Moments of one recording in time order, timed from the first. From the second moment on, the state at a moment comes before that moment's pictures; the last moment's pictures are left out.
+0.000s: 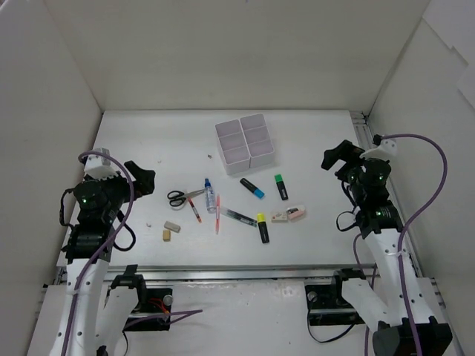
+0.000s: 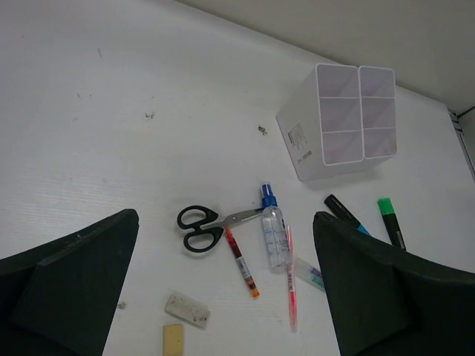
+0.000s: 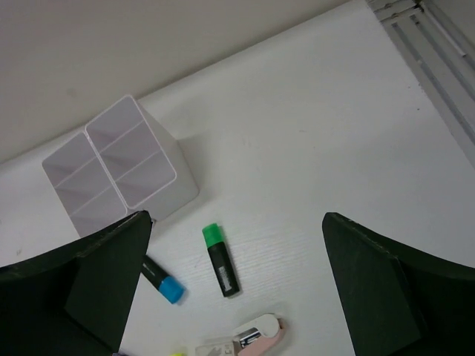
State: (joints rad) left arm 0.03 0.65 0.80 -0.37 0.14 -0.38; right arm 0.03 0.83 0.78 -0.16 0.11 0.46
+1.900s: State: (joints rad) left arm 0.00 0.74 0.72 -0.42 0.13 -0.39; right arm 0.46 1.68 1.27 -0.07 0.11 0.12
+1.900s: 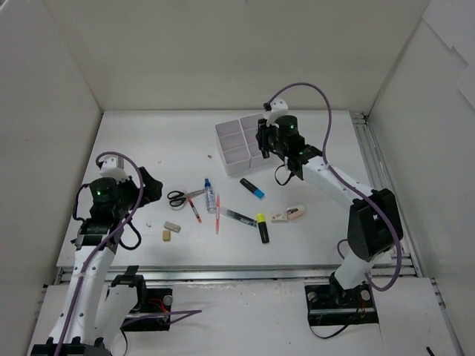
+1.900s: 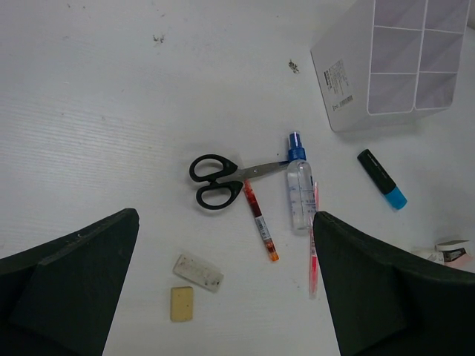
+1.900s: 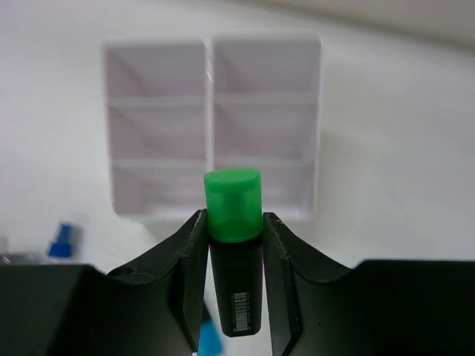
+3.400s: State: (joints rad) left arm -0.14 0.92 0.76 -0.32 0.29 -0.20; right arm 0.57 2.04 1.38 0.76 0.08 0.05
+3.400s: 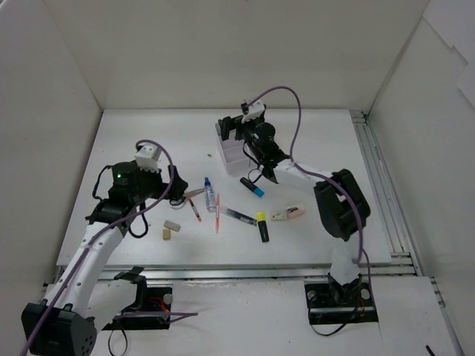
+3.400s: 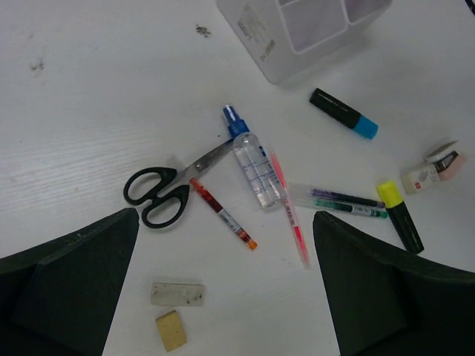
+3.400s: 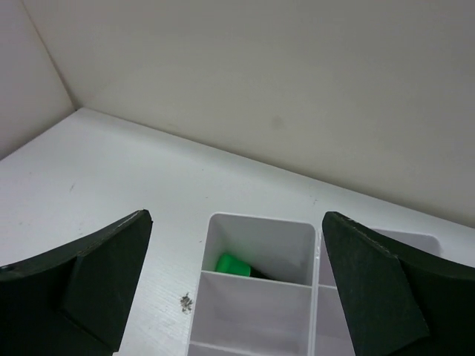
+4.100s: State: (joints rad) left arm -0.57 1.76 1.66 -0.69 0.58 0.98; right arm 0.37 0.81 0.94 -0.42 0.48 0.42
